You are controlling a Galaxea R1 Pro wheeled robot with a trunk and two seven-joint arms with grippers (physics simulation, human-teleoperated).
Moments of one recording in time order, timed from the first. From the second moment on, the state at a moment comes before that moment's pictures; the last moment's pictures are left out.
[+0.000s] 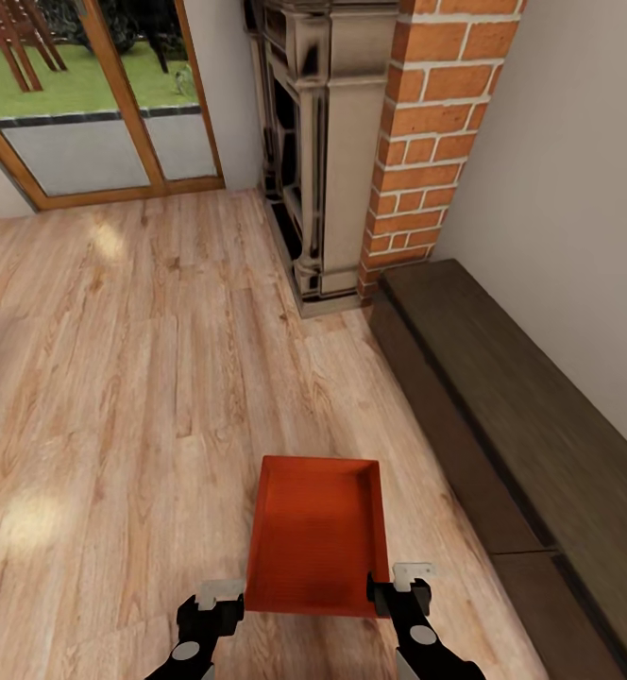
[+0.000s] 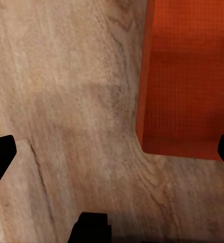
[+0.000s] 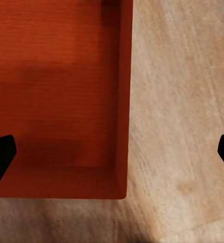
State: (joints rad) left arm -0.47 -0.09 -0.07 -0.24 0.03 -0.22 0.20; right arm -0.50 0.13 0.10 -0.25 0.00 -0.25 -0.21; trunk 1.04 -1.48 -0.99
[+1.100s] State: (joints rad) left arm -0.47 -0.09 -0.07 -0.24 0.03 -0.22 0.20; right arm -0.50 0.13 0.09 -0.25 0.00 -0.25 -0.21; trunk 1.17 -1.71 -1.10
